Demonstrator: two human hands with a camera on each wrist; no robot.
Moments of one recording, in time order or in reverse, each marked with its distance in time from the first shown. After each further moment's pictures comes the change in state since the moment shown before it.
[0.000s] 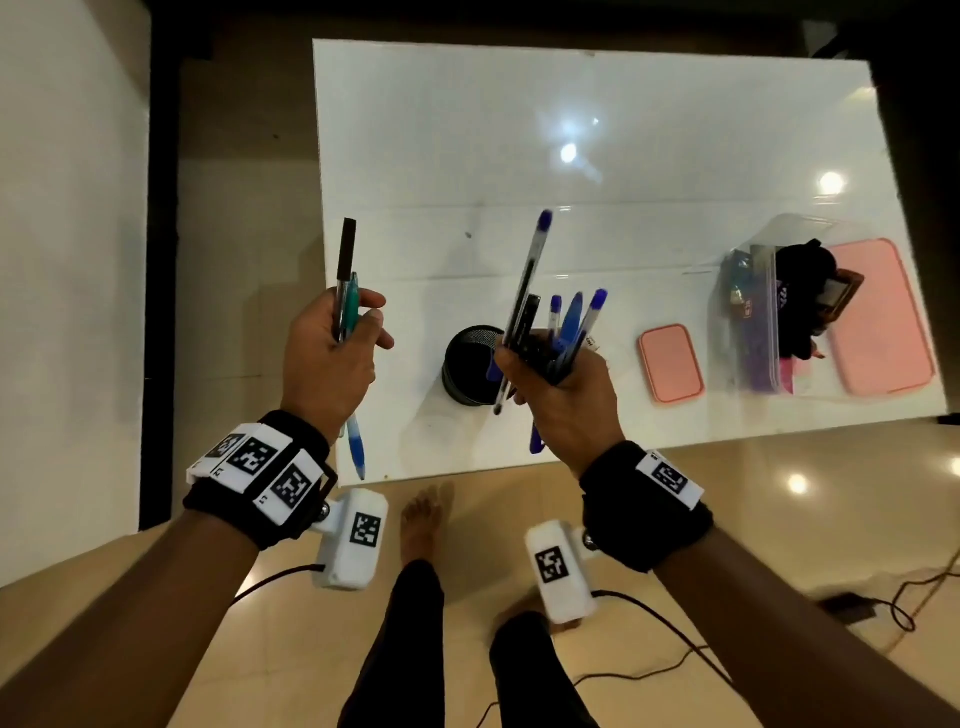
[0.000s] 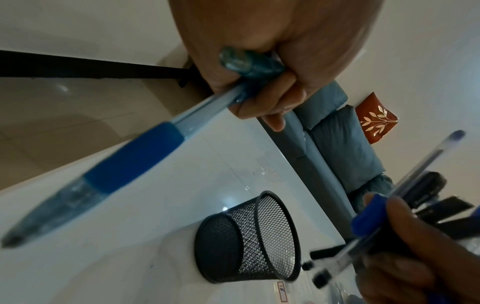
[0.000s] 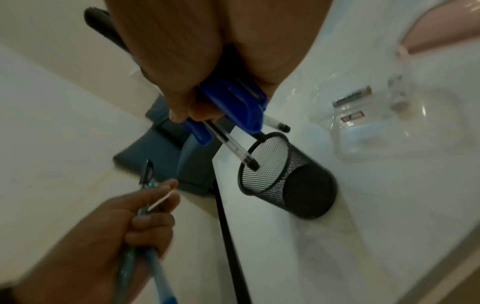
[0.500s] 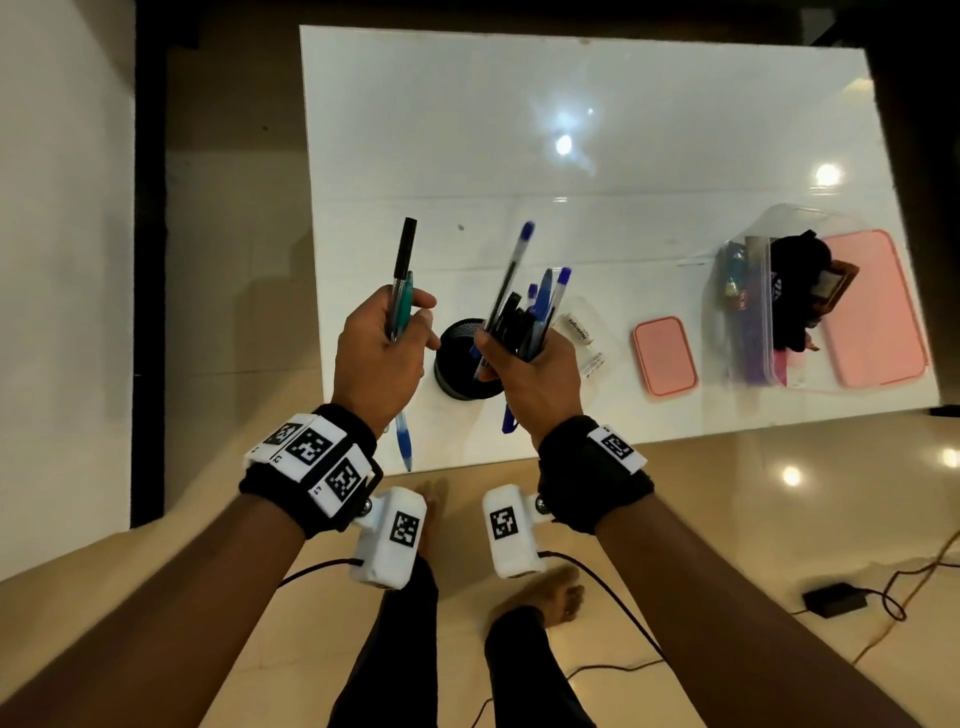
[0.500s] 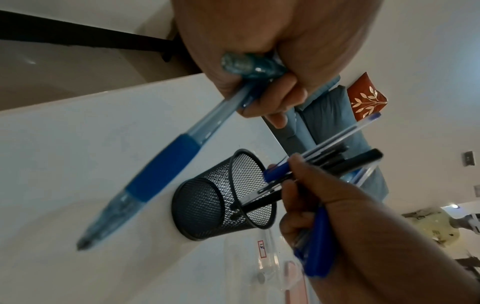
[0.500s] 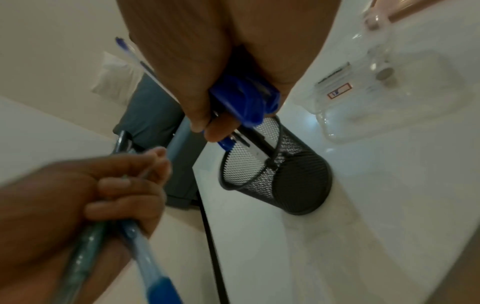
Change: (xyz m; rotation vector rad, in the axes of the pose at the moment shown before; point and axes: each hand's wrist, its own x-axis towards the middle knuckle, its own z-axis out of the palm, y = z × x) left_hand -0.008 -0.004 0.044 -0.002 -0.085 0.041; right_hand 0.020 0.015 0.022 0.033 0.111 0.126
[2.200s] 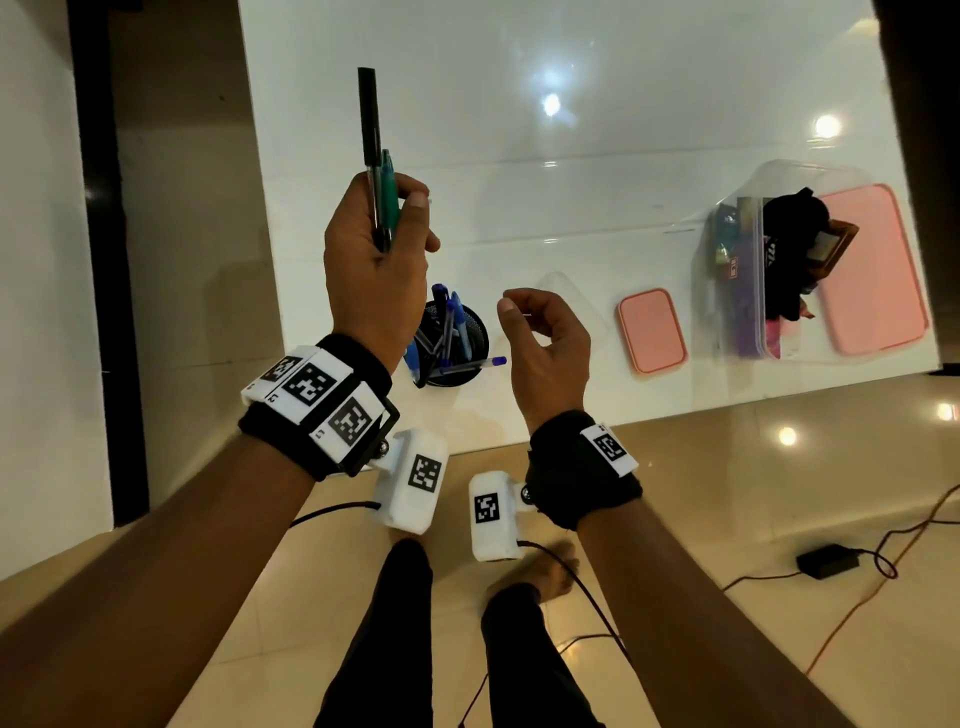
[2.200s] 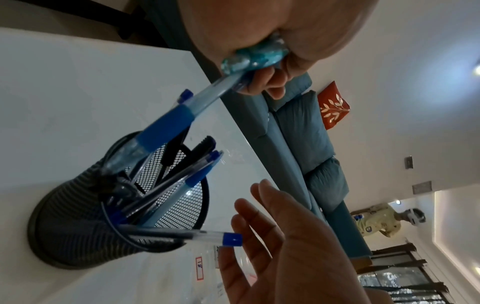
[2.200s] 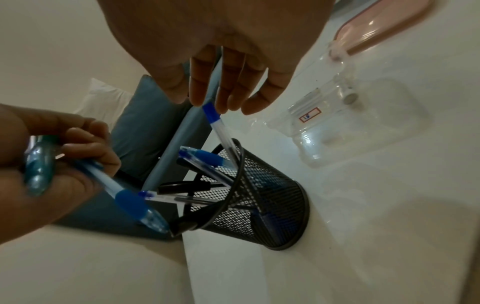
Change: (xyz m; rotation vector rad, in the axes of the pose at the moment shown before) left_hand 0.031 0.046 0.045 -0.175 0.058 0.201; right_hand 0.012 0.023 -0.020 0.096 0.239 -0.105
